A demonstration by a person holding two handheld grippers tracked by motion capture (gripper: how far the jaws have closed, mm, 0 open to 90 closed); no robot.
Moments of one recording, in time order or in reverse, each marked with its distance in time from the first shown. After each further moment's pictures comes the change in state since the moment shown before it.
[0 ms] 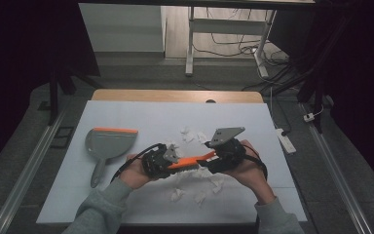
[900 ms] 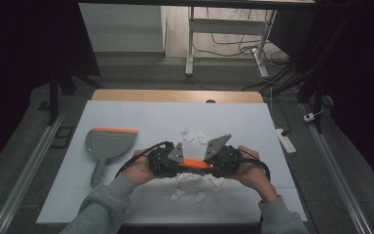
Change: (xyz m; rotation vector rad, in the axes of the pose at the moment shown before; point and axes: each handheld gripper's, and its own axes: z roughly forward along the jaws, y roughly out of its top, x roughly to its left) left arm -0.003 0.017 -0.006 -0.095 0.007 0.081; right arm 0.004 -0.013 0.016 0.204 0.111 -0.147
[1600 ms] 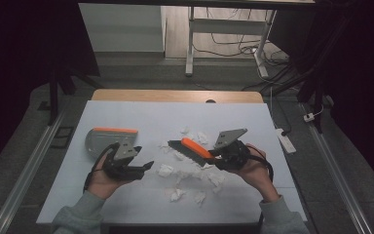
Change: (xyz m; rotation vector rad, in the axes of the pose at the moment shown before) left arm -0.012 -0.098 -0.068 -0.188 0.304 -0.441; right arm -0.012 -0.011 -0.016 -0.160 -0.073 0.127
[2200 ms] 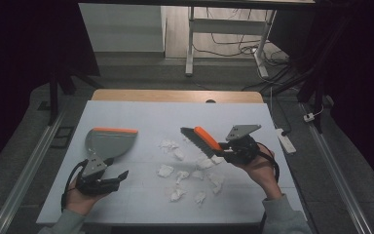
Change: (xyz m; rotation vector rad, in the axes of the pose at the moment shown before) left arm 0.021 -0.075 -0.019 -0.033 0.098 -0.161; right arm -0.022 -0.018 -0.010 -0.055 -0.100 0.132
